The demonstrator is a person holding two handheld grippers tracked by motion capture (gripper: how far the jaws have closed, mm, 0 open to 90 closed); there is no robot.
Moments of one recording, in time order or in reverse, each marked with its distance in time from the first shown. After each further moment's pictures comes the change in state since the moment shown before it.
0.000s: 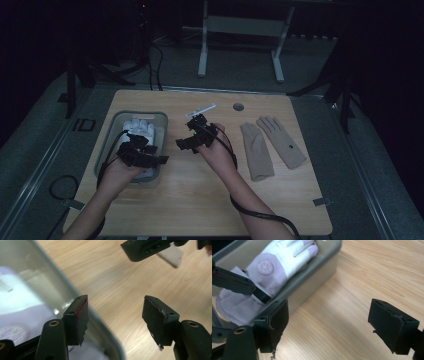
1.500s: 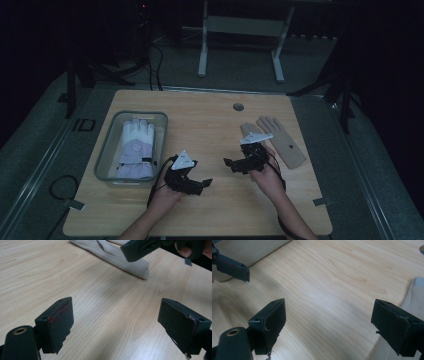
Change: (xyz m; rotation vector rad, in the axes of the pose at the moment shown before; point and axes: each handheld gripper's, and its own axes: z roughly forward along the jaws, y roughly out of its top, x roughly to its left) left arm -0.077 -0.032 0.105 -0.240 -0.113 0.135; right arm -0.085 -0.128 -0.049 -0.101 -0.043 -0.028
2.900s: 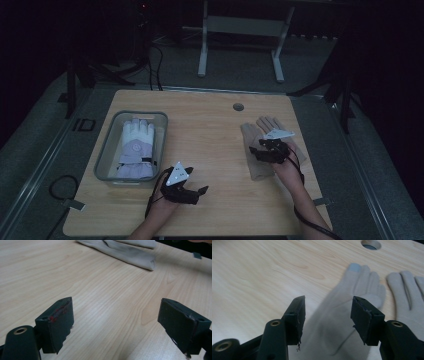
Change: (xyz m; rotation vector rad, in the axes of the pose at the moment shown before) left arm -0.003 -0.038 -0.001 -0.070 0.058 0.037; right arm -0.085 -0.031 0.000 -0.028 -0.155 -0.014
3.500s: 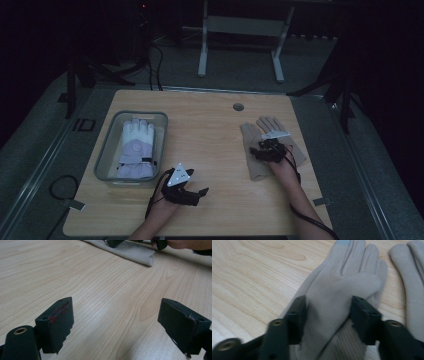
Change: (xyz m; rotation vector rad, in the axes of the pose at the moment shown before) left arm -0.001 -0.004 0.004 0.019 -0.021 -0.003; right arm -0.017 -0.022 0.036 0.044 -0.008 0.069
